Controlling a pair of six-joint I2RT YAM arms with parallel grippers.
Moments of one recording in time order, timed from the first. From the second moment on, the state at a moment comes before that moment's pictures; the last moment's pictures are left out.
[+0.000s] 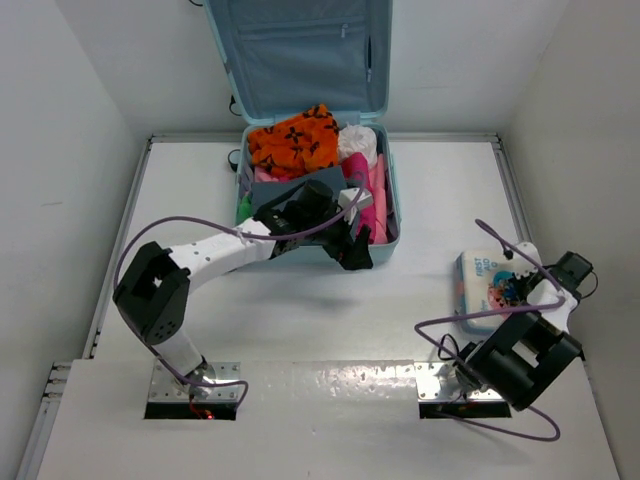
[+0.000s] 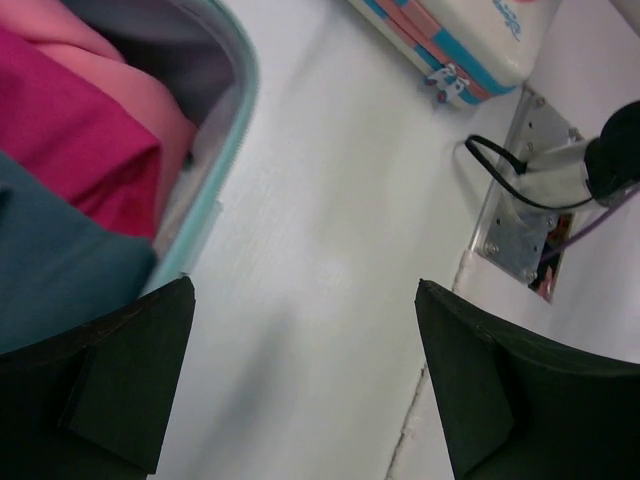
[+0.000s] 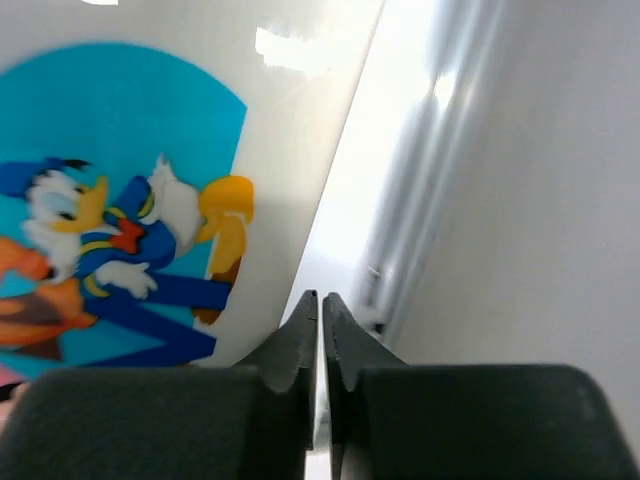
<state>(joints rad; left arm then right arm) -0.76 1.64 1.22 -0.16 0.50 -0.17 -0.85 1.20 0.51 -0.36 -0.17 -1.10</state>
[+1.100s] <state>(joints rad) -0.97 1.54 0.88 0.20 0.33 -0.61 -0.67 1.46 0.94 -1.33 -0.52 -0.92</state>
